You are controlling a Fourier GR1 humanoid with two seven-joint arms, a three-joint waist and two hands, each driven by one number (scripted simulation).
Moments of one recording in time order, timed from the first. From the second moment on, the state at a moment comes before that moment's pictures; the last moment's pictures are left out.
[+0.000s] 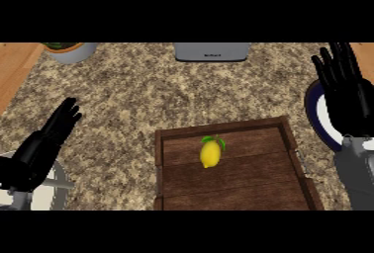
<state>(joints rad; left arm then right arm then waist) -0.01 0.55 -0.17 -1.64 0.38 0.08 0.02 -0.34 -0.35 -0.03 -1.53 -0.45 -0.11 -0.02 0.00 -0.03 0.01</state>
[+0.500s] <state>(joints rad) 0.04 0.42 -0.22 -1.53 0.37 0.19 0.14 -0.30 -0.53 0.02 -1.55 -0.02 -0.40 0.09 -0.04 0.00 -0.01</state>
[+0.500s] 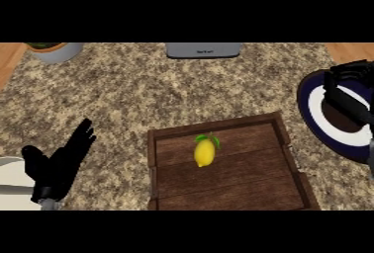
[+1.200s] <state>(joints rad) 0.03 0.29 -0.28 -1.45 0.32 0.24 0.16 0.00 -0.44 0.28 -1.93 0.56 -0.60 0.48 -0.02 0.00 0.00</state>
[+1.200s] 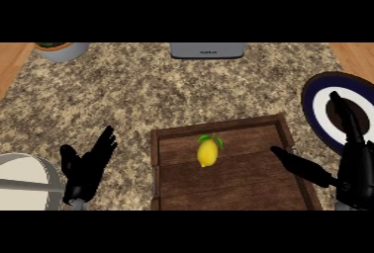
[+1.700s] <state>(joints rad) -0.02 0.28 -0.27 -1.40 0.32 0.22 0.16 -0.17 -0.44 0.48 -2.02 0.71 -0.16 0.99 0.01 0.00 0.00</state>
